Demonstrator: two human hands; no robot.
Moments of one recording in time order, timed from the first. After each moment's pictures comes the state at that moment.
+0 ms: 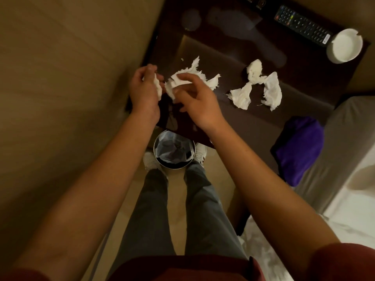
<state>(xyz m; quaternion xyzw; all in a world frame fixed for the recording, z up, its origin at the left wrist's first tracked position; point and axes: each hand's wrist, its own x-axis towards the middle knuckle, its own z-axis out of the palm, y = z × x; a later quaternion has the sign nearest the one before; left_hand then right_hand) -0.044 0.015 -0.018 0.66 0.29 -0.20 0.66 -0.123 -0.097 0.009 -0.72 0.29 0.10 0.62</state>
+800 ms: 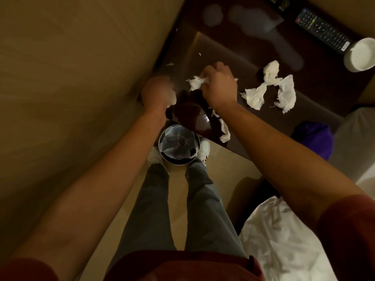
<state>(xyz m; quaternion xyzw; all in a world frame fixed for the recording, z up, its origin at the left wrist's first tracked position) -0.060 0.047 -0.039 0.68 0.32 -0.26 0.61 -0.092 -0.123 -0.055 -0.96 0.15 0.14 0.21</state>
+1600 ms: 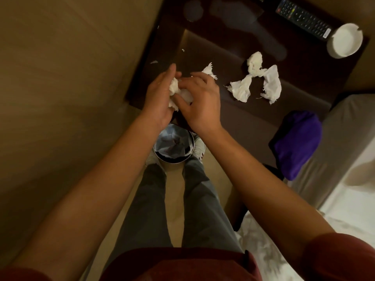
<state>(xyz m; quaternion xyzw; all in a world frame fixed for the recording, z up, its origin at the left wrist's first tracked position) -0.085 0.012 -0.005 0.55 0.25 -0.36 0.71 -0.156 -0.085 0.002 -0.91 0.17 -0.03 0.37</state>
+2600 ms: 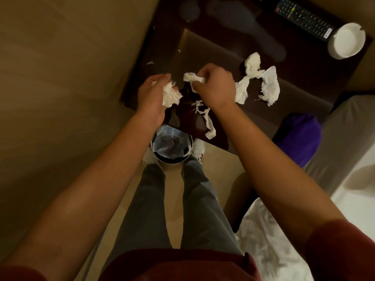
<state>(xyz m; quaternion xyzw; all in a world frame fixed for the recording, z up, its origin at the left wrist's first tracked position) -0.078 0.006 -0.030 0.60 0.32 -0.27 0.68 -0.119 -0.153 -0.027 -0.88 0.29 0.14 0.35</state>
